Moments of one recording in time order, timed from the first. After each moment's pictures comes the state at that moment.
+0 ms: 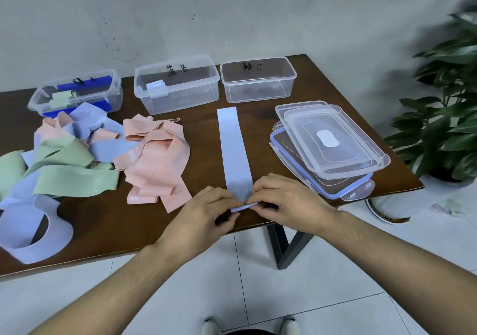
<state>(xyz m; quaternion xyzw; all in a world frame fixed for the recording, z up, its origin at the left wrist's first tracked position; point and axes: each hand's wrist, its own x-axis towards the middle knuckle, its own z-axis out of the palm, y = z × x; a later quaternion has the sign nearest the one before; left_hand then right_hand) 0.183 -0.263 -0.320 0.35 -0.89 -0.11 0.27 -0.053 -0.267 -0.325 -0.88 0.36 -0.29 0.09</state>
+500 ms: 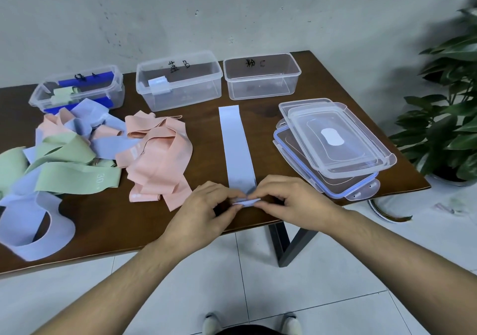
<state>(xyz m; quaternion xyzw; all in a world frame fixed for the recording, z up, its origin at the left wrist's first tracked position) 0.185 -0.268 -0.321 0.40 -0.84 -0.21 0.29 -0.054 -0.263 -0.316 -0.82 0.41 -0.30 0.26</state>
